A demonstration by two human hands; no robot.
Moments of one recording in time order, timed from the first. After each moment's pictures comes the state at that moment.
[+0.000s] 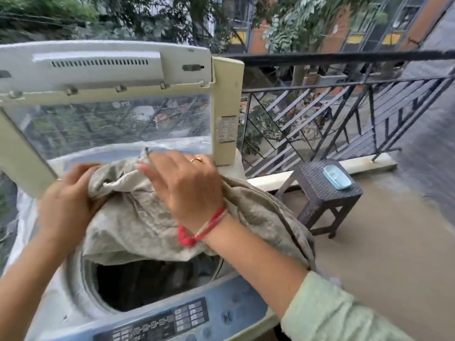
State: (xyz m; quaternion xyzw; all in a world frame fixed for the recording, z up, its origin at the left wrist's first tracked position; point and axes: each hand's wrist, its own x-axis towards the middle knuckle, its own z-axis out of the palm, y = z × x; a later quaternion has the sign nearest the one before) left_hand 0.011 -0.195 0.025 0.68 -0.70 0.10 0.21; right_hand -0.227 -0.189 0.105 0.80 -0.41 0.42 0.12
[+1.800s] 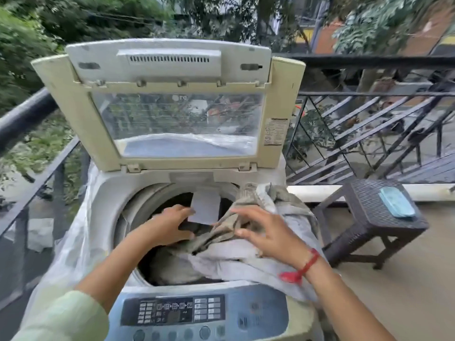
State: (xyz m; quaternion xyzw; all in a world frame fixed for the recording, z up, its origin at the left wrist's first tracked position) left_hand -0.052 -0.171 -0.031 0.68 -0.70 -0.23 -0.07; right_hand -0.336 -0.190 0.015 0.82 -0.37 0.18 -0.40
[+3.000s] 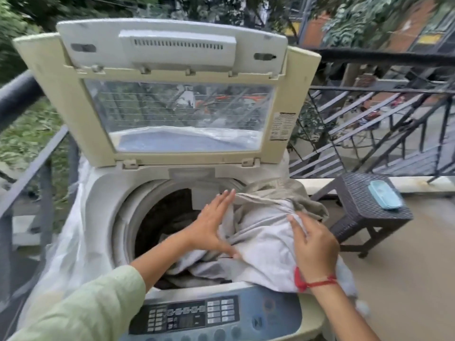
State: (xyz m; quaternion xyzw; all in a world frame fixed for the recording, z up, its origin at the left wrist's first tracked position) left_hand -0.102 -0.194 -0.074 0.52 -0.77 -0.34 0.15; right_hand -0.352 -0.165 -0.020 0.67 -0.63 0.39 -0.03
